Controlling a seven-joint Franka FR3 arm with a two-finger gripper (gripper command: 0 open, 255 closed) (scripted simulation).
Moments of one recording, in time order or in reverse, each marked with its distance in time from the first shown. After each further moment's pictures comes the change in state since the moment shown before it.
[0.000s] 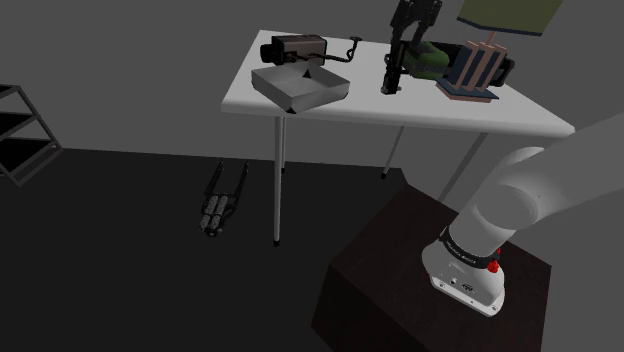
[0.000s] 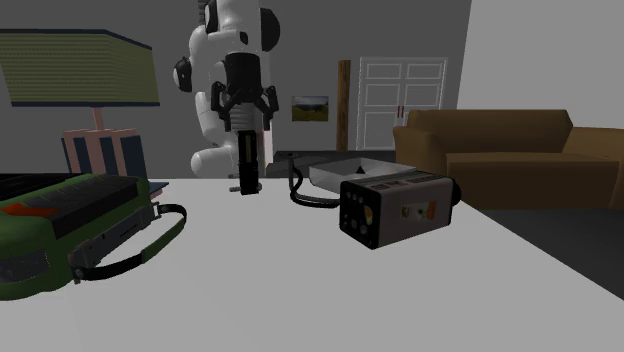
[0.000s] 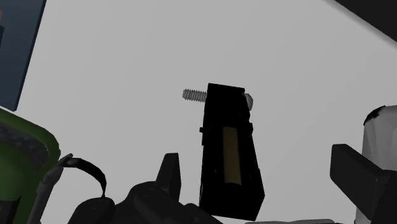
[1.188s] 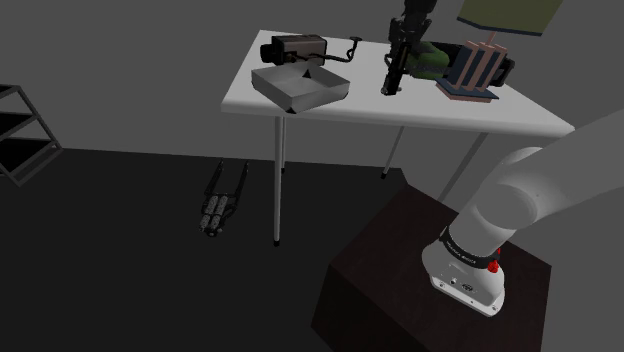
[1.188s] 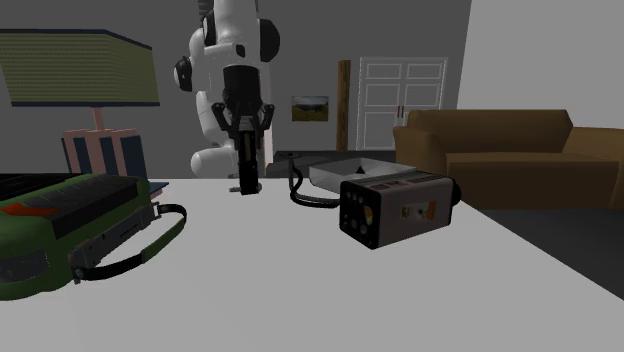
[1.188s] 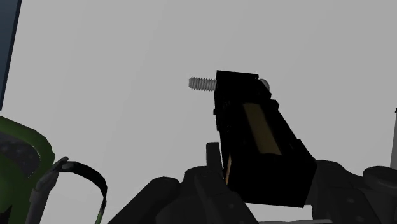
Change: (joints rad) arm -0.012 0.029 -0.019 -0.053 0.001 0.100 0.016
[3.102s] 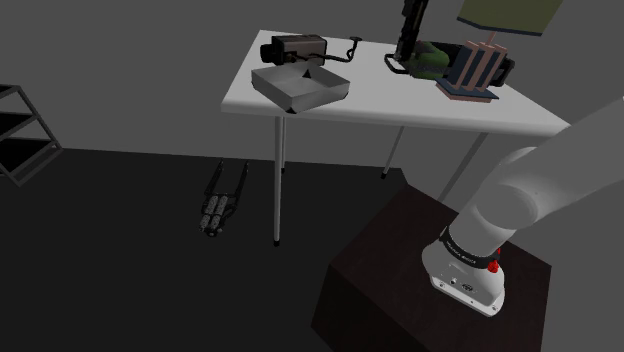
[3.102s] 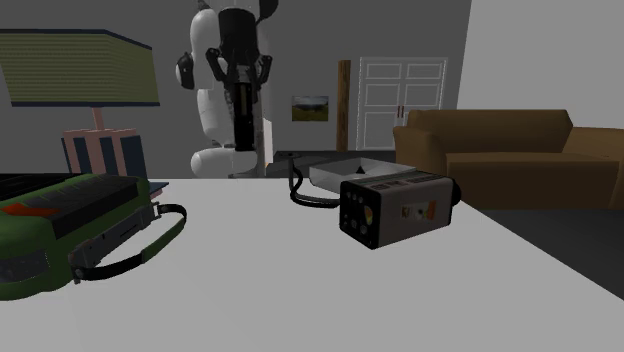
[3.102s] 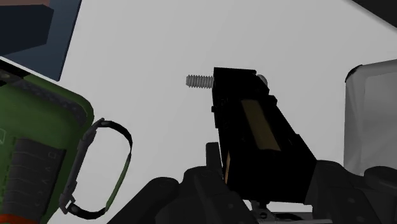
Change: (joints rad) arm 0.010 0.087 0.004 0.349 0.019 -0.263 -0.020
